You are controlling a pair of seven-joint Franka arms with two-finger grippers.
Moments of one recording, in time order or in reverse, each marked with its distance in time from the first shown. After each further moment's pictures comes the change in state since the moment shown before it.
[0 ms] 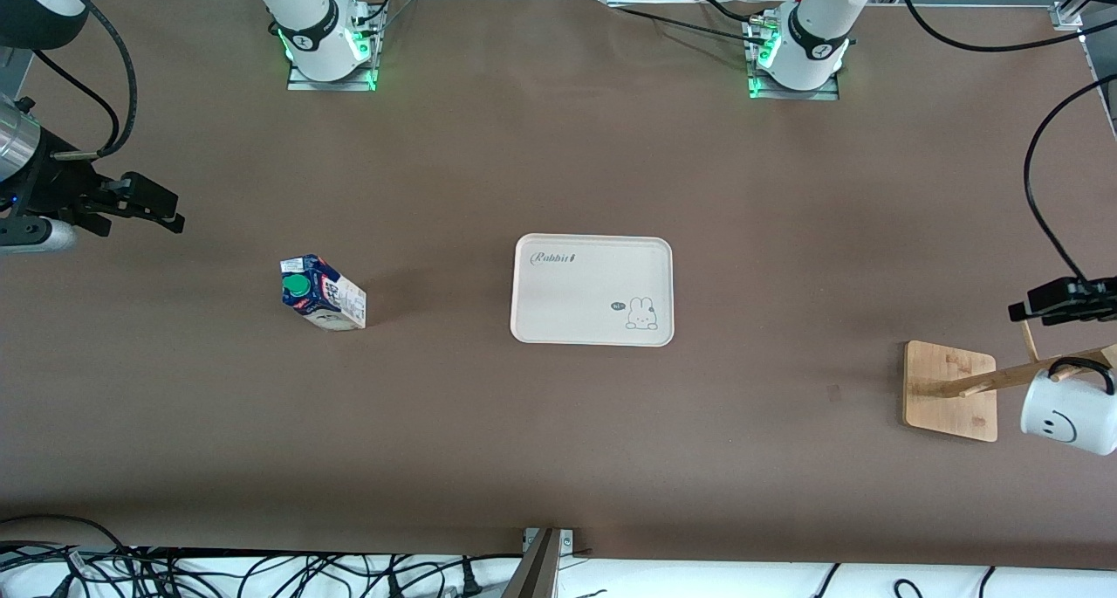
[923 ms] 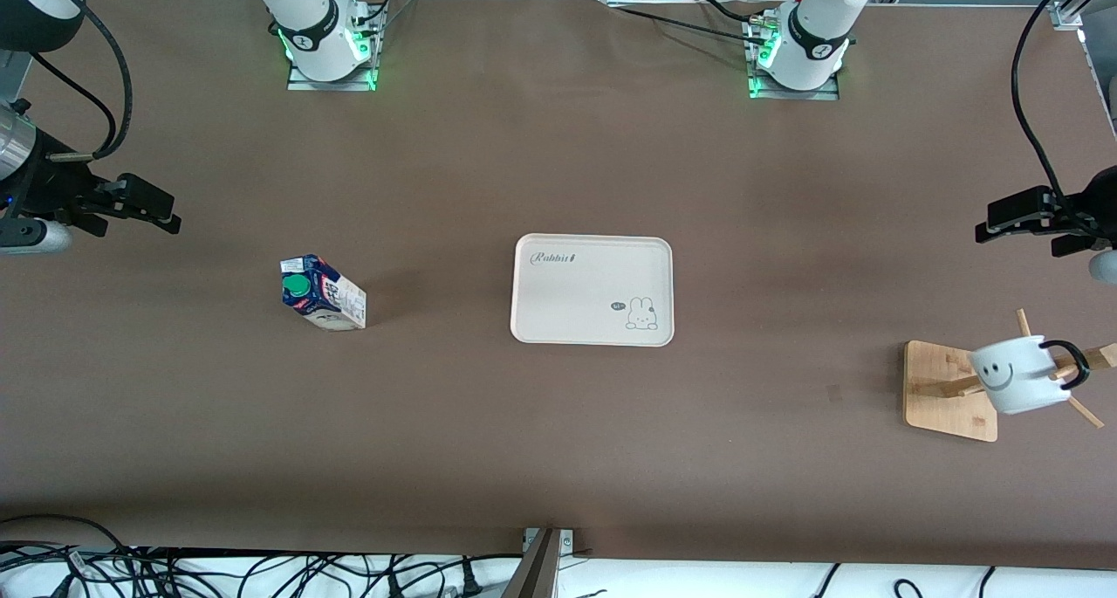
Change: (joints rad) left arm -0.146 -0.129 -0.023 0.004 0.187 -0.186 -0.080; right arm -0.005 0.001 -0.004 -0.002 0.000 0.000 0.000
